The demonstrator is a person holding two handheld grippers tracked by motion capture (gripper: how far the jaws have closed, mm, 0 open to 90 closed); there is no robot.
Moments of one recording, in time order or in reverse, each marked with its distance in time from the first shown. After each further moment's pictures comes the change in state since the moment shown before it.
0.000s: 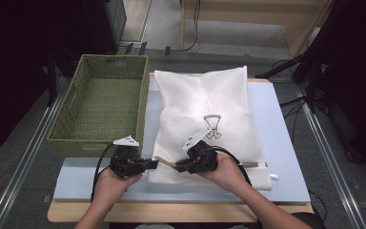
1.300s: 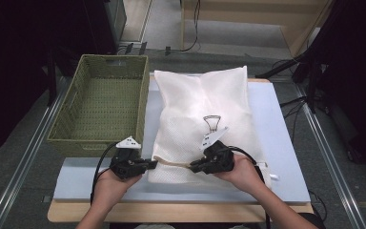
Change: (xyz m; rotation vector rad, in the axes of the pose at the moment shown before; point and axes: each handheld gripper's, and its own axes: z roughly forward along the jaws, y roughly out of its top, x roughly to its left) left arm -0.005 -0.001 -0.001 0.010 0.064 0.059; right arm -0.009 -0.026 -0.034 0.012 -0.003 0.031
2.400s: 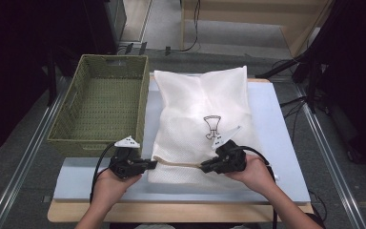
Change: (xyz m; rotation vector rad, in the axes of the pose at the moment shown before) left arm 0.002 0.000 -0.001 0.003 -0.022 -0.018; right arm -0.009 -0.018 -0.023 0.013 -0.004 0.037
